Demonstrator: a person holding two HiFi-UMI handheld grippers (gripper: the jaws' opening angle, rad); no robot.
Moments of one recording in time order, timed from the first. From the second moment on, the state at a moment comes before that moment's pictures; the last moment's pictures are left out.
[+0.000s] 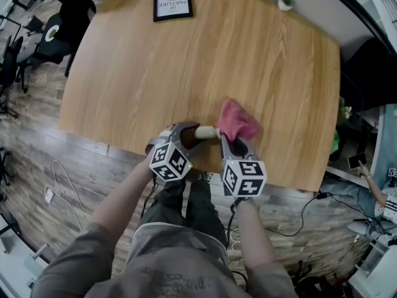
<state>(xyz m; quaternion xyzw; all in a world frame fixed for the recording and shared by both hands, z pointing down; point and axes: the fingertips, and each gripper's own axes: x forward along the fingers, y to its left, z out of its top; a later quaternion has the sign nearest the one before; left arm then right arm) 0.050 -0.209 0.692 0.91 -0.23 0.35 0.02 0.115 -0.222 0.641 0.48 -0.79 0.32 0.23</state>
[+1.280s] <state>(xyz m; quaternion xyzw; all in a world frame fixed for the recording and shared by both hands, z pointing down) 0.052 -0.207 0.691 0.91 -0.22 0.35 0.02 0.154 -0.229 0.639 0.54 -0.75 0.36 0.16</state>
